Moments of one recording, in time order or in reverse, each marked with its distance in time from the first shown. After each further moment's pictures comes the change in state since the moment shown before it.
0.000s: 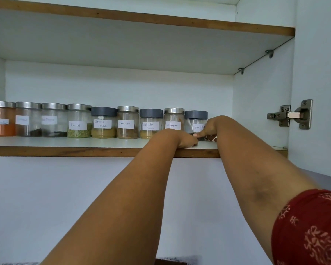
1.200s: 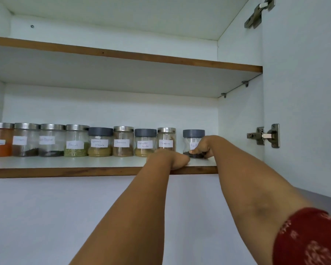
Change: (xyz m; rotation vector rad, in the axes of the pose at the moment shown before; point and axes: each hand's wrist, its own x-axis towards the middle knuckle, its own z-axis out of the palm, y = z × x) left_hand 0.001 -0.010 0.003 0.078 0.098 -0.042; right_hand -0.018 0.012 0.003 0.347 -0.007 0.064
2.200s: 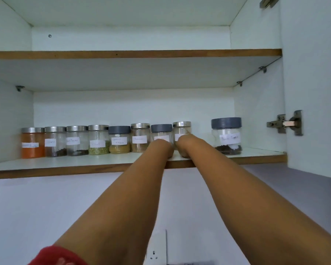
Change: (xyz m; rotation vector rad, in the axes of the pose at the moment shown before) left_hand 0.034 -0.057 -0.028 0.332 0.093 -0.087; right_hand -0.128 -0.088 0.079 -0.415 0.207 -0.313
